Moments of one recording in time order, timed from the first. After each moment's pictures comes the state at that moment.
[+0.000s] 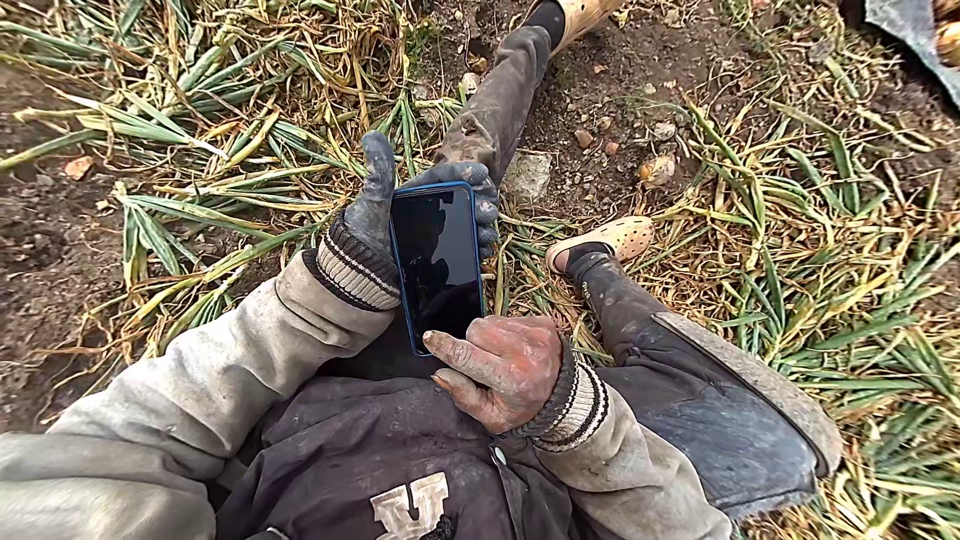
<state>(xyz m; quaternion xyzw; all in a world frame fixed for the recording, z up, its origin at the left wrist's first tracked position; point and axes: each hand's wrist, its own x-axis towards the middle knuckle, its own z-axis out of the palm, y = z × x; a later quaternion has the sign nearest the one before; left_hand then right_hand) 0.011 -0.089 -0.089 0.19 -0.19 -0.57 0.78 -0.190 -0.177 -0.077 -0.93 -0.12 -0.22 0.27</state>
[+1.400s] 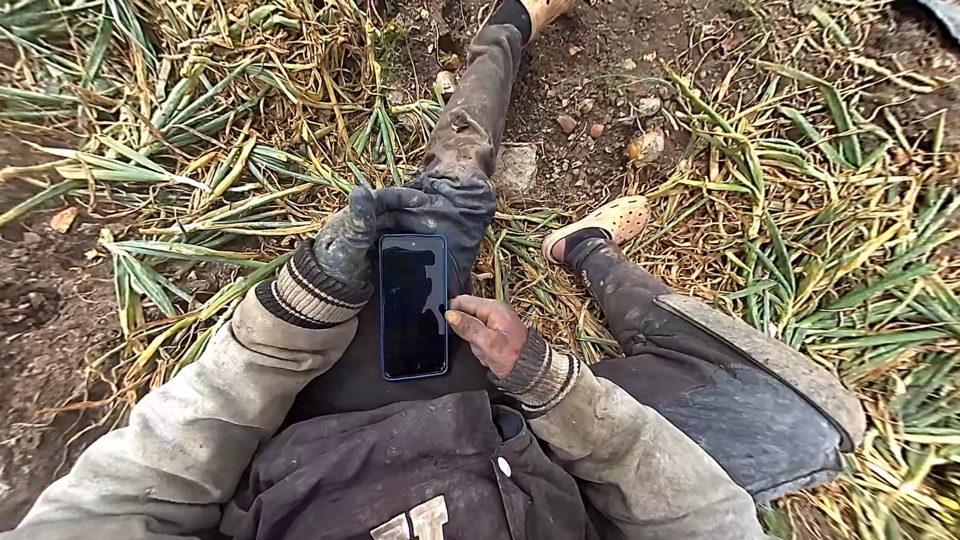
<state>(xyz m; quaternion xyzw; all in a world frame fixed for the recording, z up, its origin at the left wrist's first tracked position) 0.045 -0.070 -0.129 0.51 -0.35 -0.39 0.69 -0.174 -0.188 -0.114 -0.72 0.25 0.08 0.65</state>
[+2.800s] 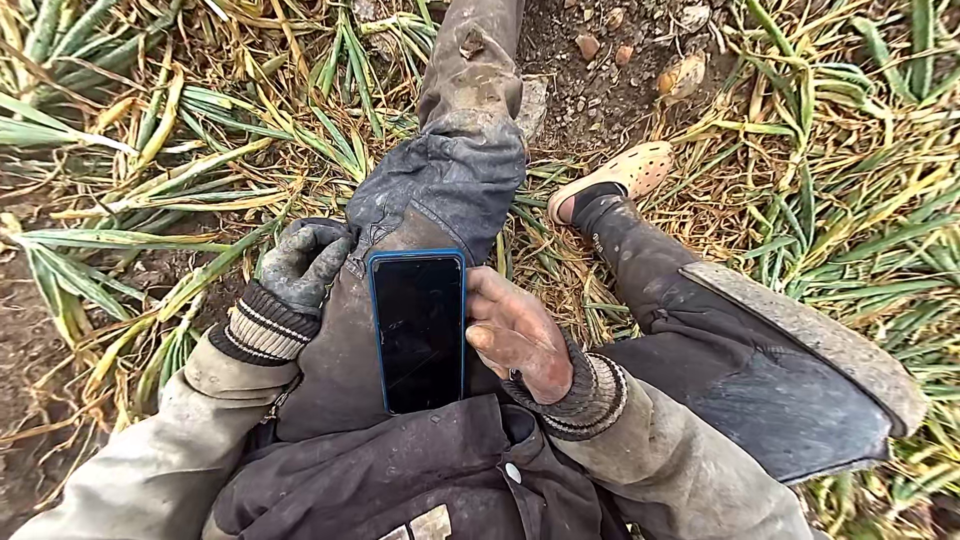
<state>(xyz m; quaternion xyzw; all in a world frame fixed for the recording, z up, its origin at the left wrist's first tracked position) 0.058 -0.004 -0.200 0.71 -0.31 -0.29 0.56 -0.168 -0.187 -0.103 -0.57 0.19 0.00 0.80</state>
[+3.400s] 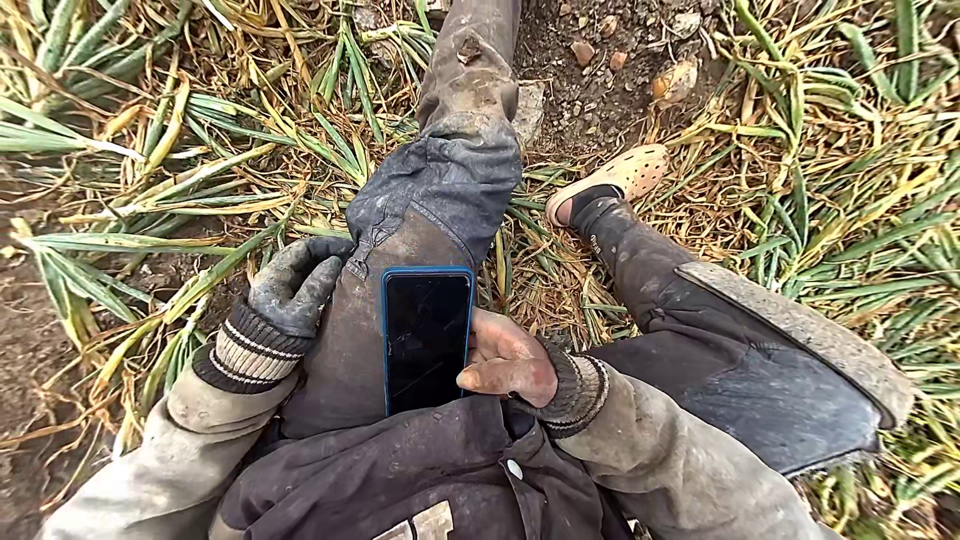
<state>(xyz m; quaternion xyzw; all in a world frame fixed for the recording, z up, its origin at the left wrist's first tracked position) 0.045 0.012 -0.173 0.74 -0.31 -0.29 0.53 -0.180 -0.183 -0.116 -0.49 0.17 0.13 0.84</state>
